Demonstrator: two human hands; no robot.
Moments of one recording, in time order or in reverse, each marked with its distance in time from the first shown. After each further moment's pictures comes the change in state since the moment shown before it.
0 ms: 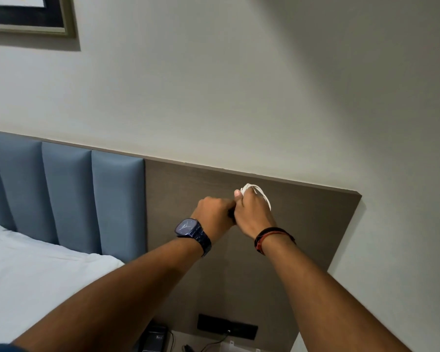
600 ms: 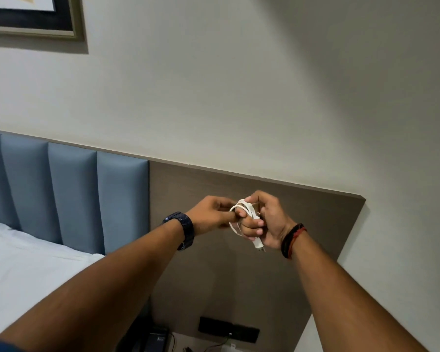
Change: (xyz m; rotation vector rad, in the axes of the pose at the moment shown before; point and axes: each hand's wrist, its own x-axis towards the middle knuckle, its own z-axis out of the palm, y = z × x) left_hand 0.004 -0.025 -0.017 -0.936 -0.443 -0.370; right_hand -0.004 0.003 -0.033 1.203 -0.852 0.398
